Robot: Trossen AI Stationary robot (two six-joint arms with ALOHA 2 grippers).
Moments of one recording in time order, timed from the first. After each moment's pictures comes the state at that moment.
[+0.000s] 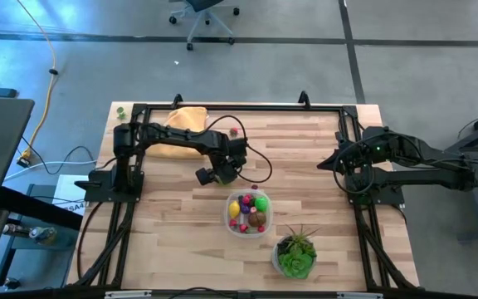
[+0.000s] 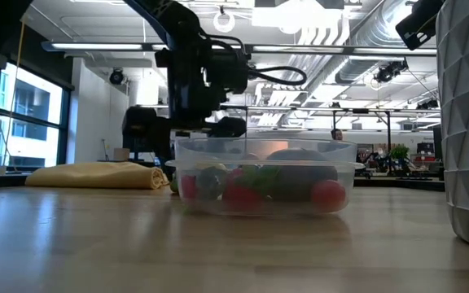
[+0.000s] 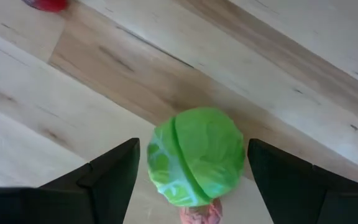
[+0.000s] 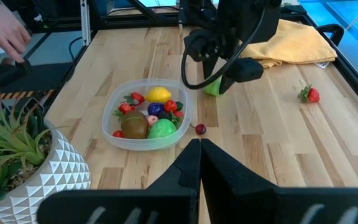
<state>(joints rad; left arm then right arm) 0.31 1.97 1.35 -0.83 0.19 1.25 -0.15 0.50 0.74 -0.72 -0.21 -0.04</state>
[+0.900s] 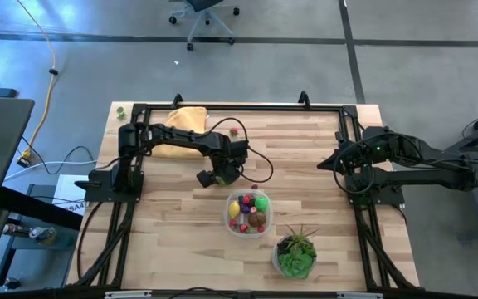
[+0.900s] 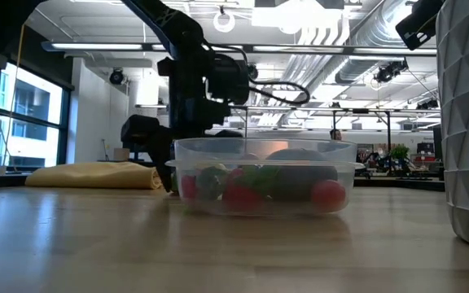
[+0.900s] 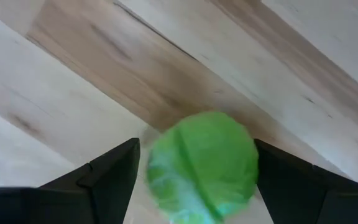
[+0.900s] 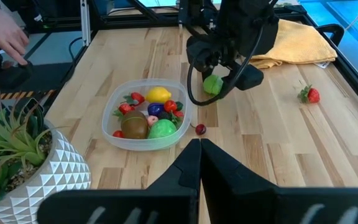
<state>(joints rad) 0.31 2.01 1.35 -0.83 0.19 1.14 -0.15 0.50 0.74 -0.72 -0.21 -0.04</state>
